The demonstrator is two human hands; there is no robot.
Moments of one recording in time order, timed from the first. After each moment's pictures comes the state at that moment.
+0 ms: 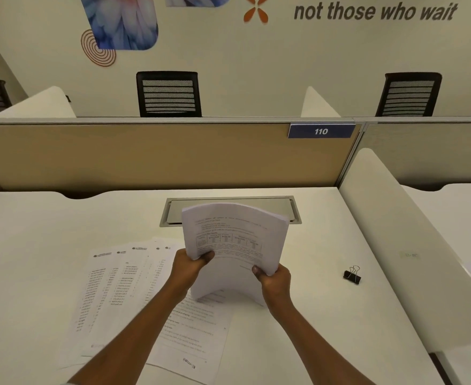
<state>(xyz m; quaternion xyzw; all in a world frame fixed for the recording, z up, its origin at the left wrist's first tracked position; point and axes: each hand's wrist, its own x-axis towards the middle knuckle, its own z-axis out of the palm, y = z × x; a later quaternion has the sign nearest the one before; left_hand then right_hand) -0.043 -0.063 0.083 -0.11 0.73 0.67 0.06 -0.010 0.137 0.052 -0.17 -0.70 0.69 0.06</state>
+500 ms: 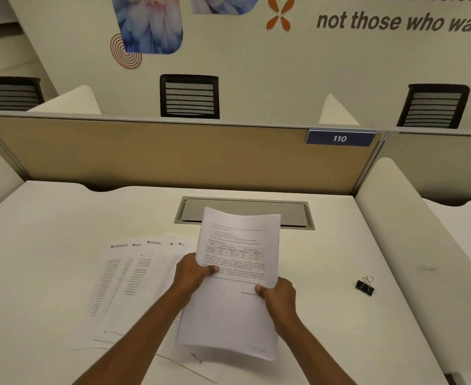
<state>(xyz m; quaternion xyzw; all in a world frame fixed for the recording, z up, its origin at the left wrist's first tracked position) -0.029 -0.079 0.074 -0.20 0.80 0.56 0.10 0.012 0.130 0.047 -0.21 -0.76 0.62 -0.07</state>
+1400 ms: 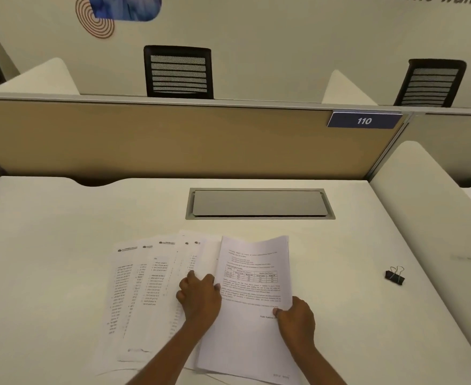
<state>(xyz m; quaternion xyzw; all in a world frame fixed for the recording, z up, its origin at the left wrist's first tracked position) -0.027 -0.126 -0.005 -0.13 0.97 0.15 0.10 0.027 0.063 0.004 -0.32 -0.85 0.41 -0.08</state>
